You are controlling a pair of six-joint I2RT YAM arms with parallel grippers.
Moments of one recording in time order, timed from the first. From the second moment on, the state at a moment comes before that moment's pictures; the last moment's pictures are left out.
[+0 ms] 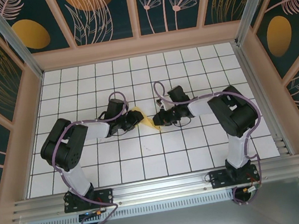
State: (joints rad) left arm -0.50 1.82 0.78 0.22 0.42 -0.99; right arm 0.53 1.88 0.89 0.02 -0.80 0.50
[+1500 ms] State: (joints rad) left arm -0.49 1.75 0.71 0.33 0.42 -1.00; right arm 0.56 2.01 1.00 0.09 -0.87 0.56
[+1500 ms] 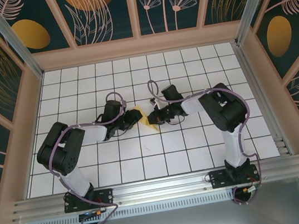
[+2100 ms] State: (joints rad) left arm -0.50 1.80 0.69 0.41 0.45 -1.00; right arm 0.52 2.04 1.00 0.11 -0.91 0.64
